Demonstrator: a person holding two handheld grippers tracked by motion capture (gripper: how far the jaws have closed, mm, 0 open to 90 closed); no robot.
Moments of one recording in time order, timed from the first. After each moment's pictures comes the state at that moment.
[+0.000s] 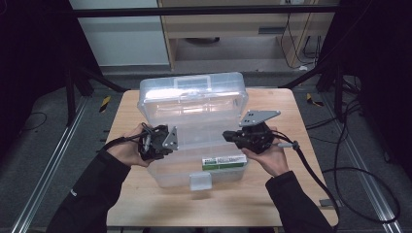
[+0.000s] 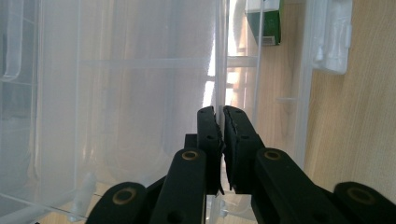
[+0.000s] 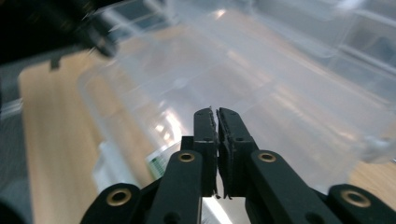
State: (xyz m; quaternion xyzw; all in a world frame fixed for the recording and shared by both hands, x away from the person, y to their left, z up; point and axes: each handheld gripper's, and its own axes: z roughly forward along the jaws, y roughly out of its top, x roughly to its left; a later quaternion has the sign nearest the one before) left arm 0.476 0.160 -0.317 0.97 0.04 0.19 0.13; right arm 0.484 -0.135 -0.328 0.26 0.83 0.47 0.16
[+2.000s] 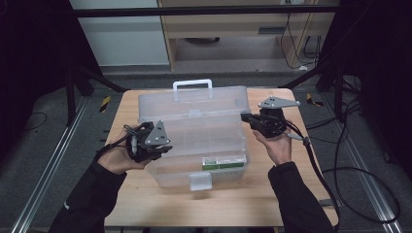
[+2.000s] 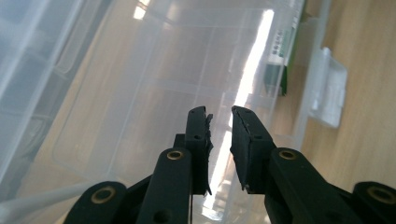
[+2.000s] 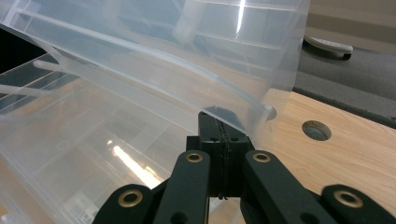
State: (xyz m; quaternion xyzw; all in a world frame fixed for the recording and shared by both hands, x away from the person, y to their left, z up) left arm 0.460 0.186 -0.306 0.93 0.13 0.23 0.27; right arm 0.515 -0.169 -0.331 0.38 0.75 0.49 0.22
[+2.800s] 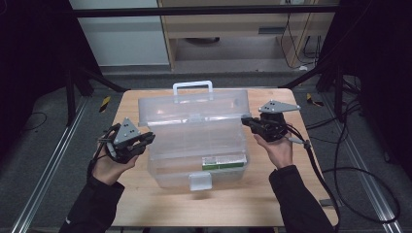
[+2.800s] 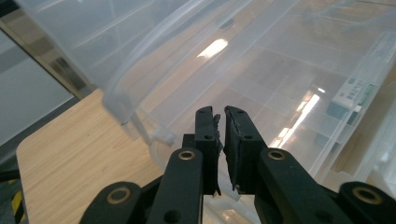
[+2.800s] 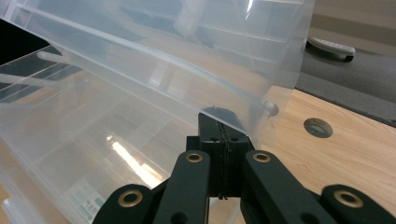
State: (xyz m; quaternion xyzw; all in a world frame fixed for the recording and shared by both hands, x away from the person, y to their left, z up) left arm 0.459 0.239 -0.334 0.82 0.31 0.28 0.39; right arm 0.507 -0.171 -0.337 0.37 0.76 0.49 0.22
